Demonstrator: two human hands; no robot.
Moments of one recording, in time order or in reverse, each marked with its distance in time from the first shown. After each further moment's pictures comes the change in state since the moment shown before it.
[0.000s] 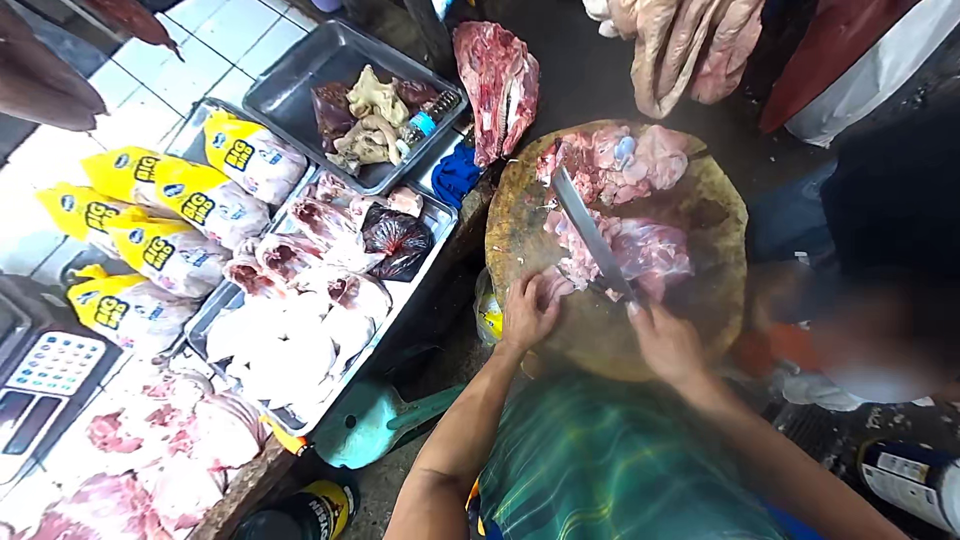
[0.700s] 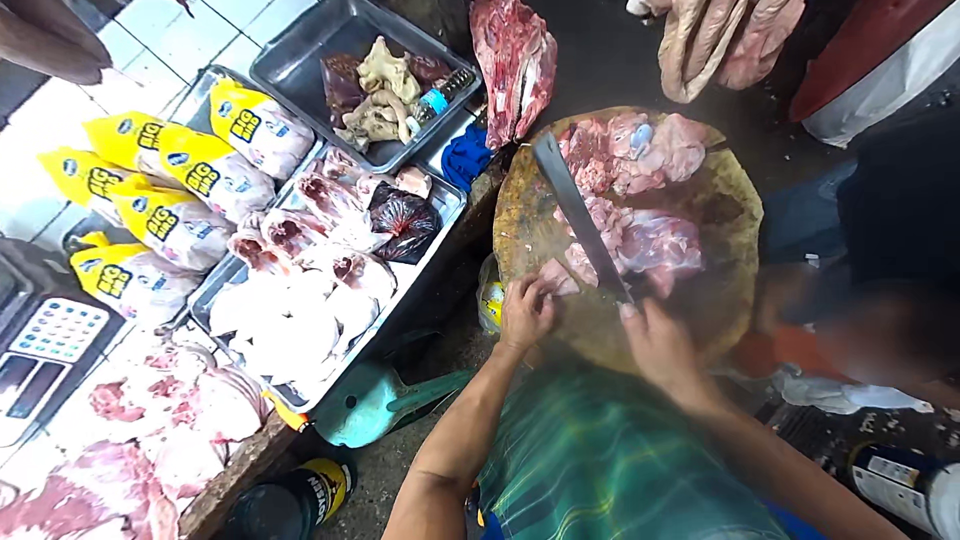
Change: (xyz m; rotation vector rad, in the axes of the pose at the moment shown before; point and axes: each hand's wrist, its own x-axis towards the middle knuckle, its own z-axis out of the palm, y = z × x) left_hand -0.029 -0.006 -0.005 -0.038 0.165 0.077; right_hand -0.015 -0.016 0.019 0.078 0.158 -0.239
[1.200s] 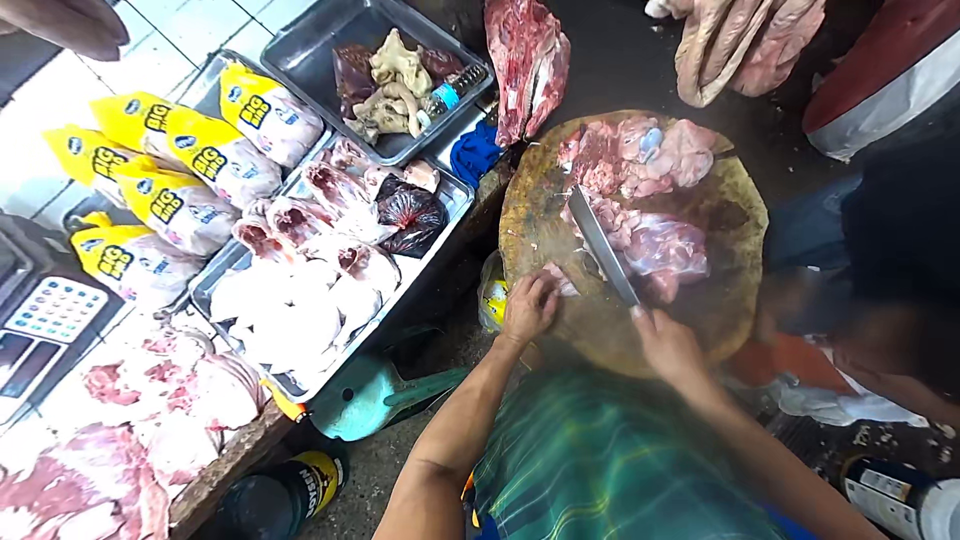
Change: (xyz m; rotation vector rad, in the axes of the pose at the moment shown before) left_hand 0.007 -0.009 -0.001 -0.018 -0.109 -0.002; right_hand 0.008 0.025 -0.001 -0.150 -0.303 0.334
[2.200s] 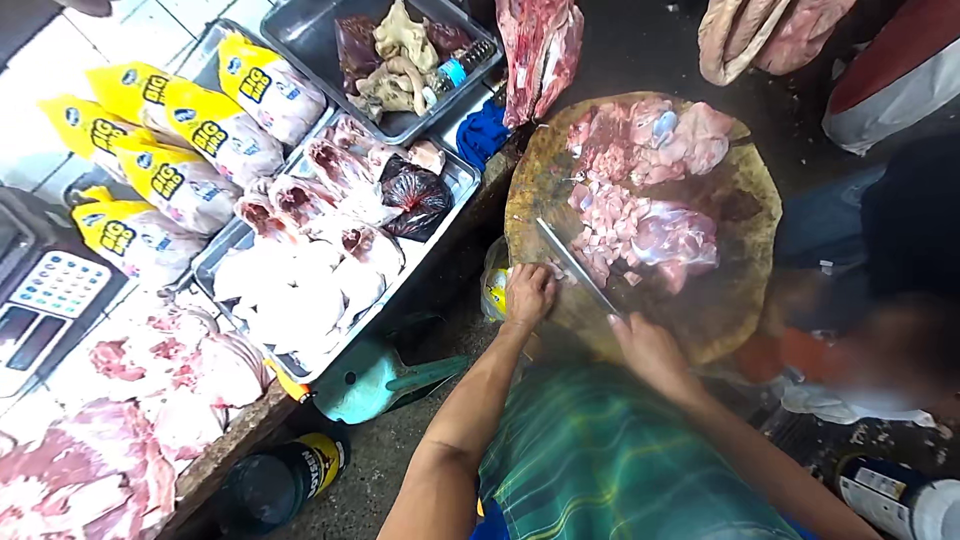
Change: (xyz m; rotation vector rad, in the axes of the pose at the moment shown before) left_hand -0.007 -0.015 0.016 0.196 0.084 -0.079; right_hand 0.002 0.003 0.046 -0.183 -0.143 0.026
